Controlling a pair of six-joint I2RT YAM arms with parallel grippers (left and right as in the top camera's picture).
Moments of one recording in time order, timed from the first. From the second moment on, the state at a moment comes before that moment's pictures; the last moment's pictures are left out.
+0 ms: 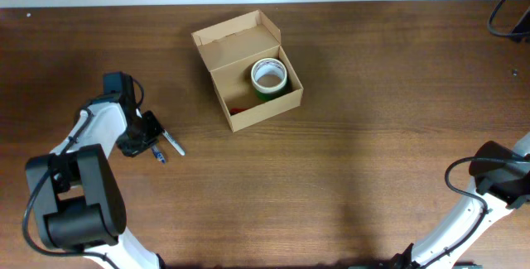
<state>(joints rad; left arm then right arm) 0.18 1.88 1.16 -0.75 0.03 -0.40 -0.56 2.26 2.87 -1.69 -0.12 0.08</state>
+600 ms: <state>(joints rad) 0.18 1.90 2.12 -1.25 0.17 0.18 -0.56 2.26 2.87 -1.69 -0.12 0.08</state>
